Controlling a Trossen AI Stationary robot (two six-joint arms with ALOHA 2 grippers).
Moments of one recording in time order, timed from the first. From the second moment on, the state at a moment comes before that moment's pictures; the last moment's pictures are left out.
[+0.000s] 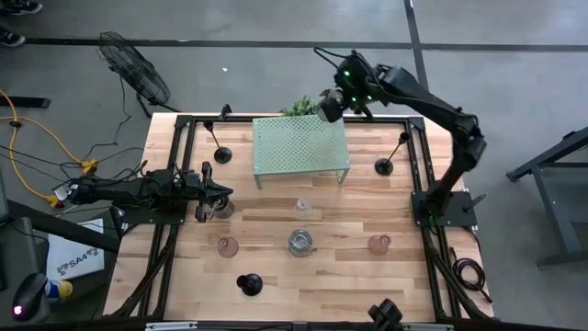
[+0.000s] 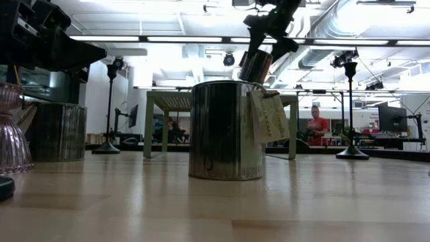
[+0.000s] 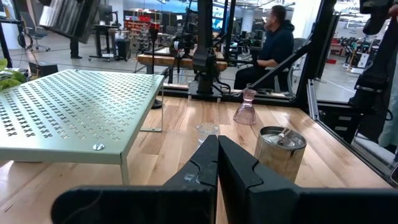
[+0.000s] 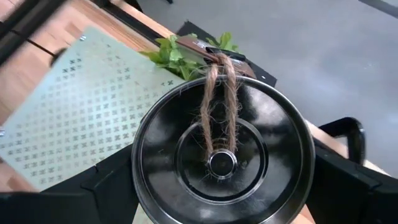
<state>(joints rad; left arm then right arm) -0.05 0.01 0.01 0.02 -0.09 -0.08 -0.60 1.71 1.85 -1.07 0.06 0.33</state>
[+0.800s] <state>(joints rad) -0.05 0.01 0.01 0.02 -0.09 -0.08 -0.62 1.92 2.05 -1.32 0.05 0.31</state>
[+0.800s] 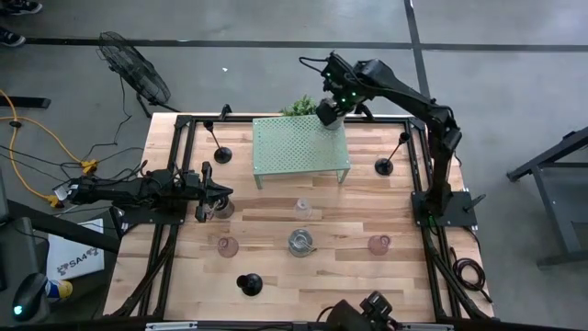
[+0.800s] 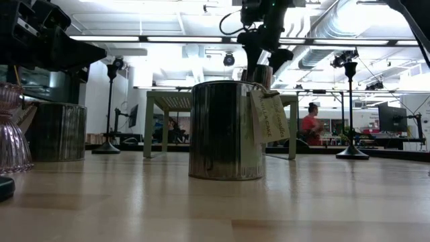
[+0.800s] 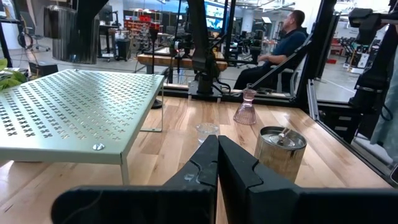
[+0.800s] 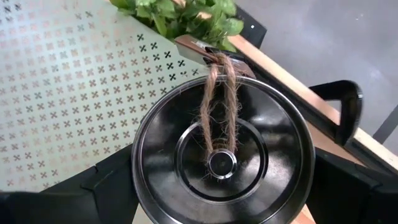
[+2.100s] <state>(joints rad) -0.05 0.01 0.01 0.02 -0.09 -0.08 -0.64 1.95 2.05 -1.32 0.01 0.28</state>
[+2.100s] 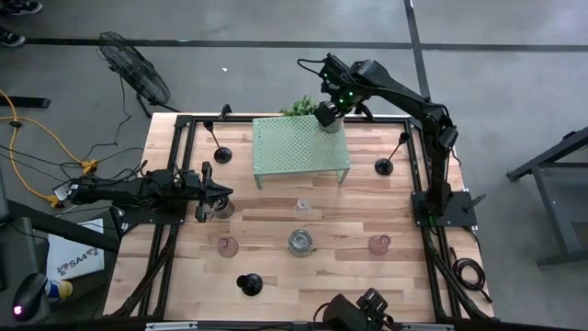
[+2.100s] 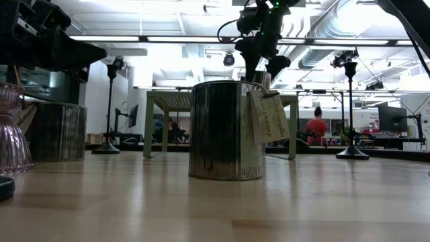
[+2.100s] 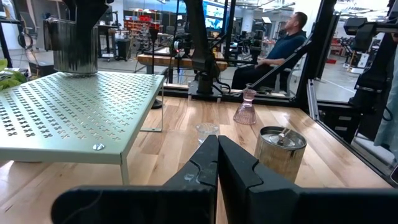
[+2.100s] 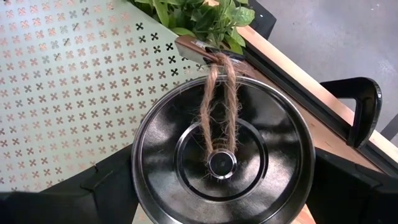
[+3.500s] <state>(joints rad) -0.05 0.01 0.01 0.02 -0.09 -0.08 -0.64 1.95 2.02 -1.26 0.03 0.26</state>
